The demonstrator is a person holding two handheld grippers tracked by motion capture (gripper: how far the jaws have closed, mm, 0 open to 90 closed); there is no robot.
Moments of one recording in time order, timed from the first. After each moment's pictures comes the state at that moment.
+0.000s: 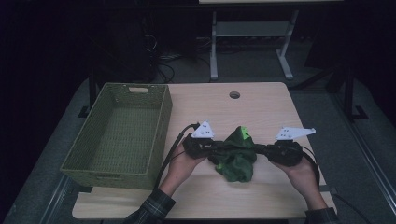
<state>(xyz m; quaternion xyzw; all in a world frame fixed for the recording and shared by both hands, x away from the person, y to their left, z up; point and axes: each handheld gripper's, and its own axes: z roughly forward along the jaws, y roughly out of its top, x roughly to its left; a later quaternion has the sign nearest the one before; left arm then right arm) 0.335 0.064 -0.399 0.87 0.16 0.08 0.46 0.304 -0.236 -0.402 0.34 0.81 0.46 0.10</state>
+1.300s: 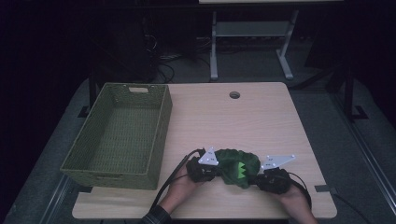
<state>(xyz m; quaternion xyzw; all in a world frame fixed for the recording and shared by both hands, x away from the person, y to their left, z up) 0.306 0.057 -0.464 0.90 0.15 0.05 0.40 0.263 -0.211 -0.469 0.33 0.86 0.40 0.04</state>
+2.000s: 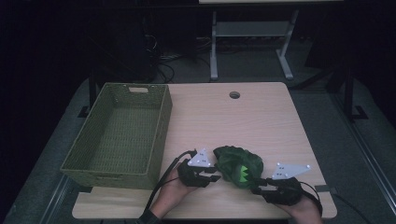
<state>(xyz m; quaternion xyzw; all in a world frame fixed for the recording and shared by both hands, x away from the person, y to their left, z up) 0.282 0.082 -0.436 0.89 0.16 0.03 0.42 0.223 -0.223 -0.442 0.31 0.85 0.43 0.06</state>
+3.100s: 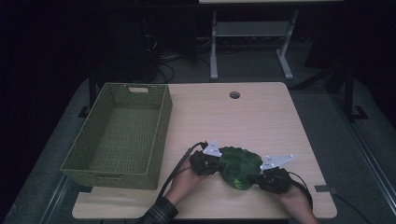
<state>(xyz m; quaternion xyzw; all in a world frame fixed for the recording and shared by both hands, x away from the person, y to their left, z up) 0.320 0.048 -0.457 0.91 0.17 0.02 0.38 0.261 -0.211 -0.466 0.33 0.86 0.37 0.05</state>
